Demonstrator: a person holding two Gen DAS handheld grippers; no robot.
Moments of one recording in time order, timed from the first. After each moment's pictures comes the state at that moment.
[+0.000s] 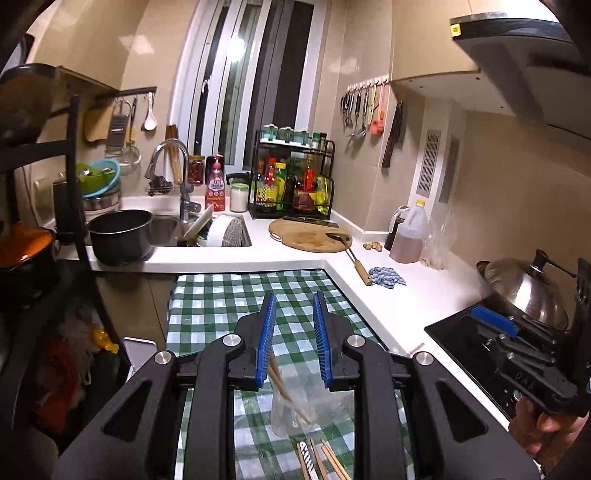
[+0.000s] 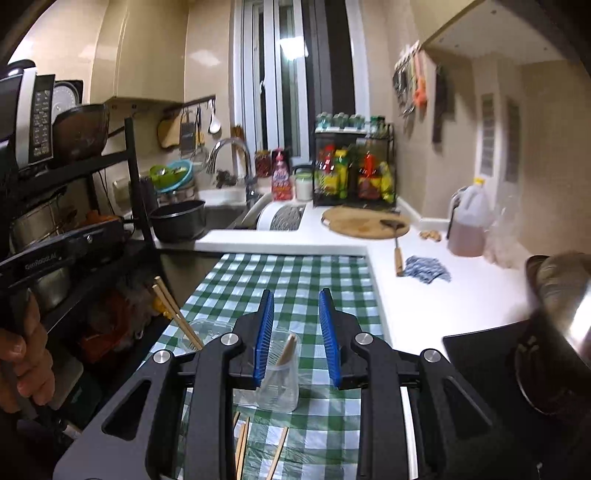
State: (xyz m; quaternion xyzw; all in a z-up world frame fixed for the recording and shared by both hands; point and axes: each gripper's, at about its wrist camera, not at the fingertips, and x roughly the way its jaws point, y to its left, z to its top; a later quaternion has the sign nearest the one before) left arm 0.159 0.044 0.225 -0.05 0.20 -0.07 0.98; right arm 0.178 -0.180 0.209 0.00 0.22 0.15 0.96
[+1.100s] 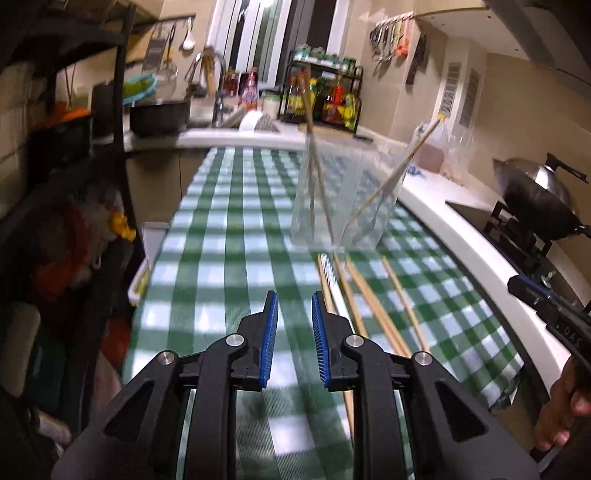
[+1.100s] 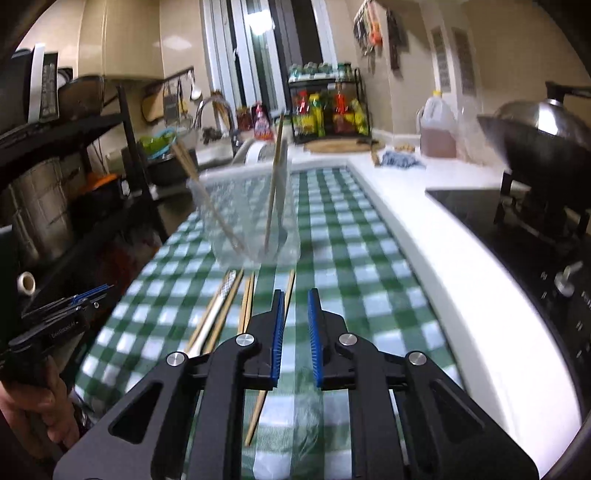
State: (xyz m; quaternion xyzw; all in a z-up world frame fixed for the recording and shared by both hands) left arm 0.034 0.048 0.028 -0.08 0.32 -0.03 0.94; right arm 0.045 -0.204 0.051 0.04 0.30 0.12 0.95
